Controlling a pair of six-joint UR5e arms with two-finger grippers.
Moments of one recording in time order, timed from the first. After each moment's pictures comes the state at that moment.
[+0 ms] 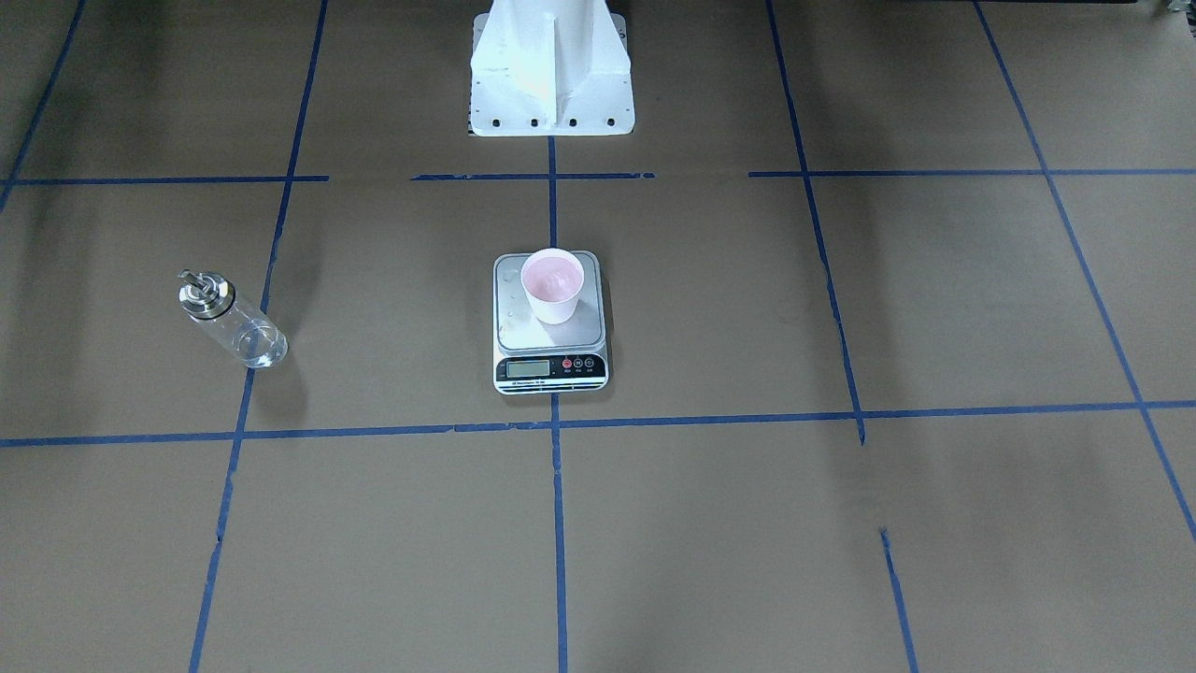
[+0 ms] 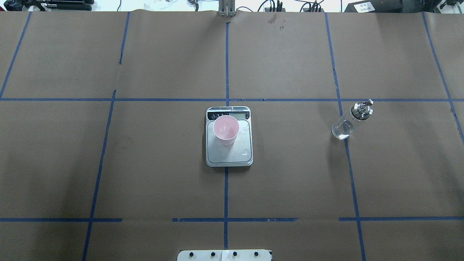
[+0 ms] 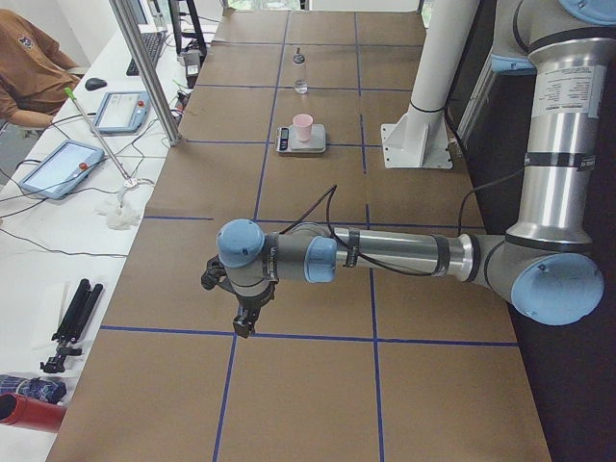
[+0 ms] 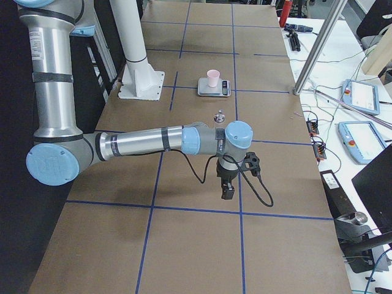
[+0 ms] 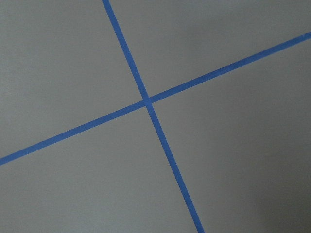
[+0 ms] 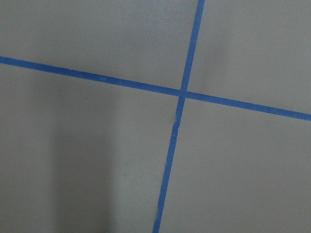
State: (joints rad) left arm -1.57 -1.59 -1.61 -1.56 -2.35 0.35; right arm 1.52 -1.55 1.70 -1.73 2.28 -0.12
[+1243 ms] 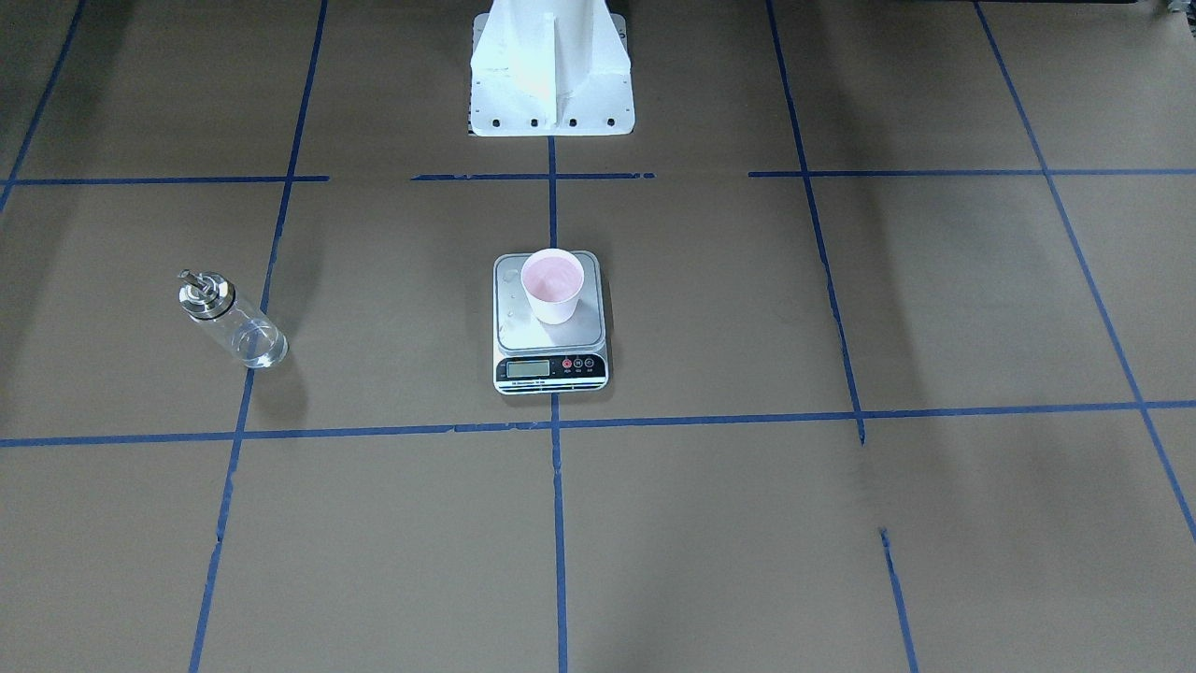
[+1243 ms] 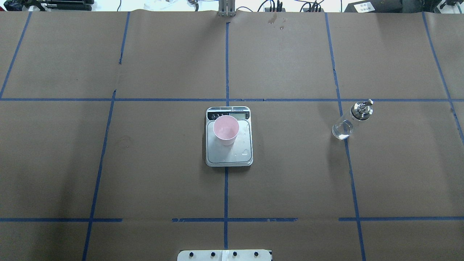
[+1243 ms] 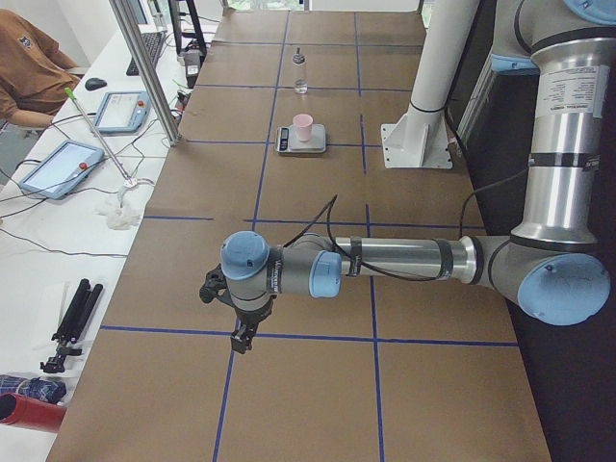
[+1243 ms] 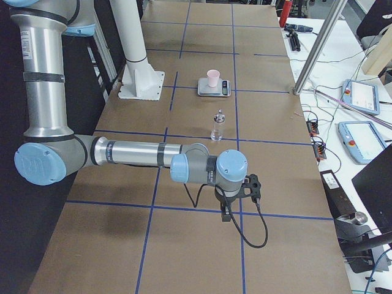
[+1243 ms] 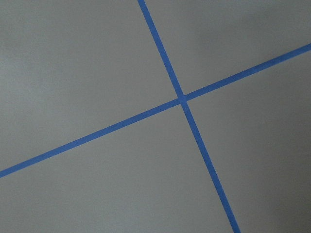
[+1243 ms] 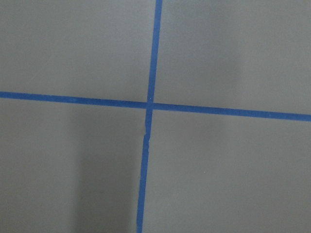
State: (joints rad) left arm -1.59 -1.58 -1.57 -1.64 -2.31 0.35; right arm 1.62 -1.56 1.52 -1.49 2.37 -0.07
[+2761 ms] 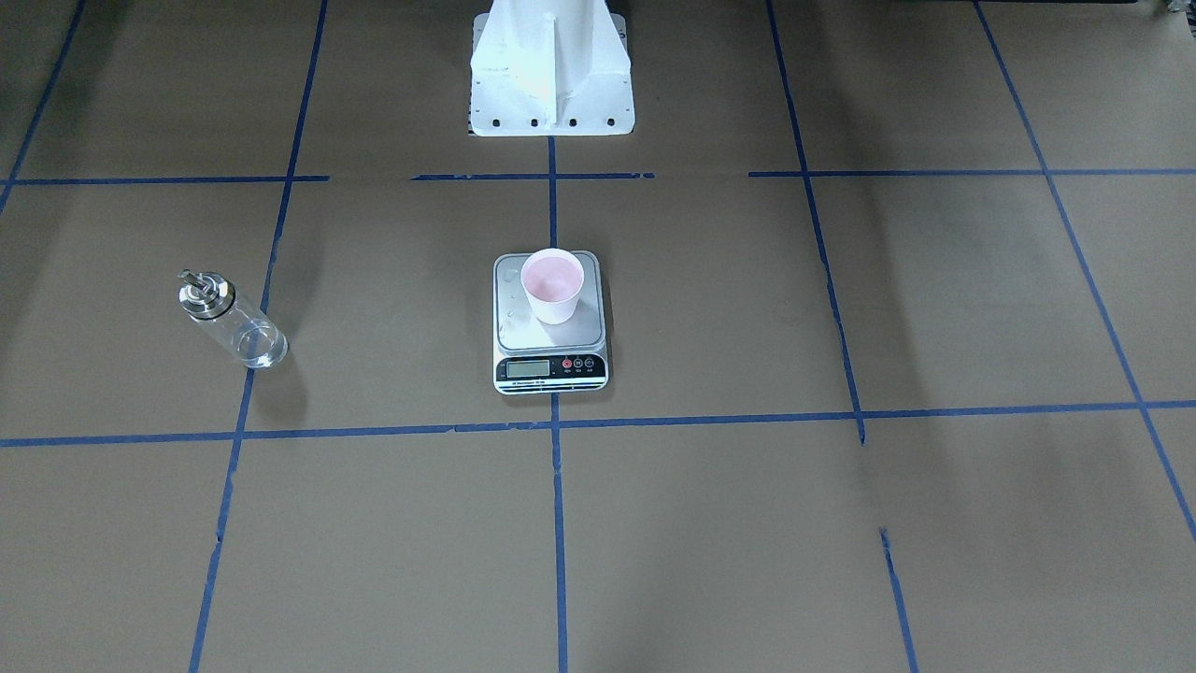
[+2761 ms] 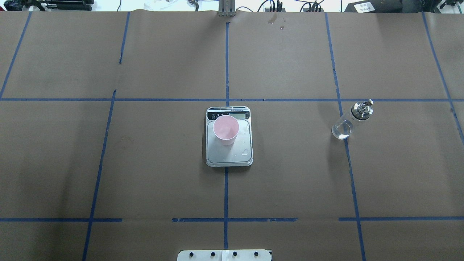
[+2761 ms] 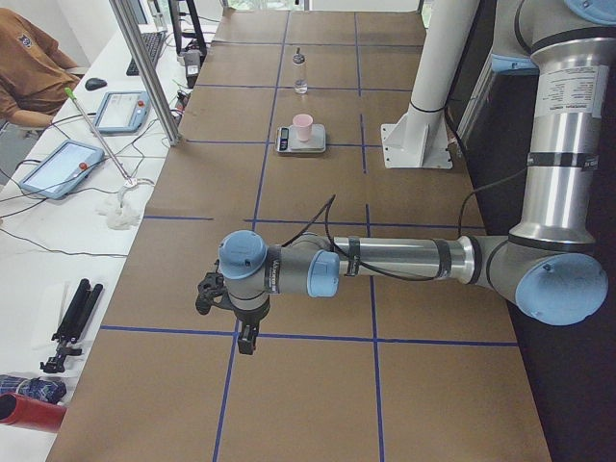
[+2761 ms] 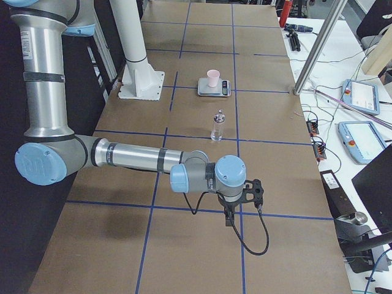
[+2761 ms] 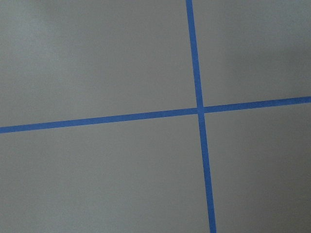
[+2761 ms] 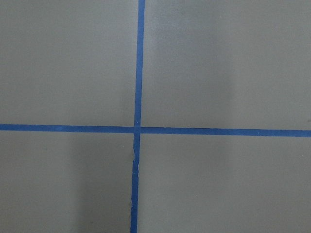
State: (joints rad) left arm -1.59 -1.59 -1.56 -1.64 -2.32 0.06; right arm 1.62 -1.56 1.50 -1.40 2.37 0.03
